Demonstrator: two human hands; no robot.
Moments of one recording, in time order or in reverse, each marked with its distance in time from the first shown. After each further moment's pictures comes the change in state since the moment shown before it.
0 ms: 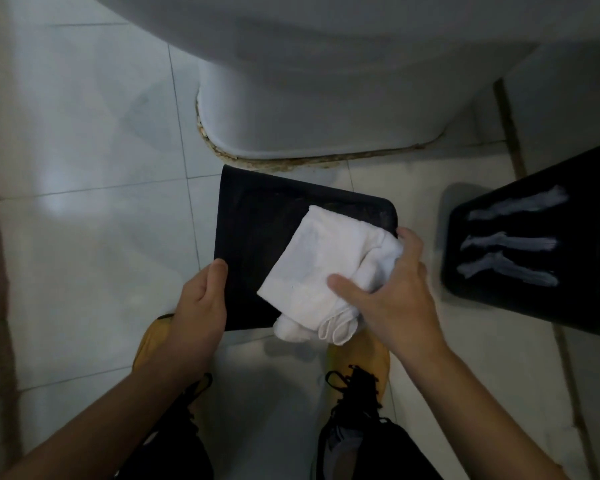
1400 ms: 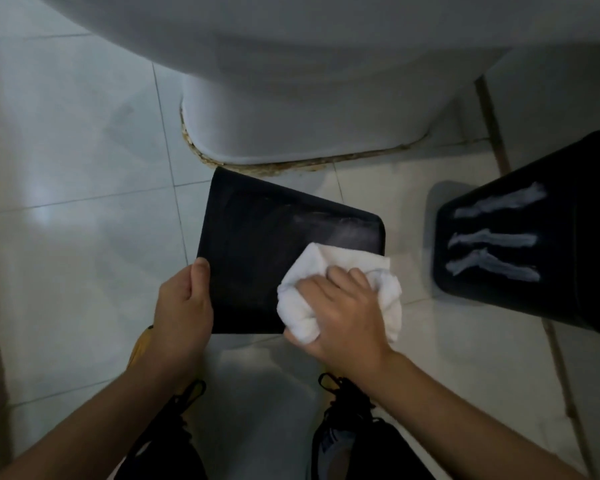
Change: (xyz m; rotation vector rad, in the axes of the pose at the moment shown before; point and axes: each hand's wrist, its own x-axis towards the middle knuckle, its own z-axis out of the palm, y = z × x) left_hand 0.009 0.005 0.001 0.223 0.174 0.174; right_hand 0.016 0.041 0.048 -0.505 0.252 -1.083
